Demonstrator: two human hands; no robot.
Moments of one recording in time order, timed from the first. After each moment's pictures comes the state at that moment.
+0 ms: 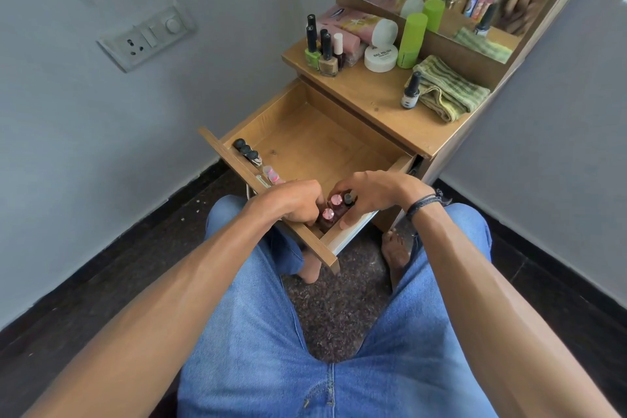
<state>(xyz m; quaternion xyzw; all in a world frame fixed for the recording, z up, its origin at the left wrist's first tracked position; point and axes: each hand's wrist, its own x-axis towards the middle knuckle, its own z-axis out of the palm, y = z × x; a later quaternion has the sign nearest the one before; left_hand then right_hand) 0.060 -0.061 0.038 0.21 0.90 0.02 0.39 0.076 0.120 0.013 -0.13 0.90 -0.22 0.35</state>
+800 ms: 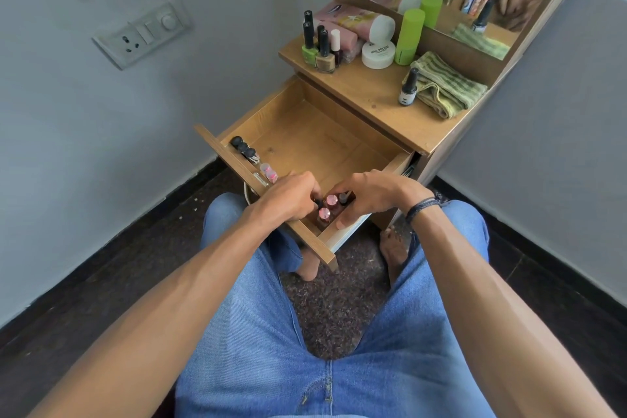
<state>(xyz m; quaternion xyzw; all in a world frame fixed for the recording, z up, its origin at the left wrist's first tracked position) 0.066 -0.069 0.019 0.17 0.95 0.10 0.26 0.084 0.122 0.008 -0.14 0.91 -0.22 0.33</state>
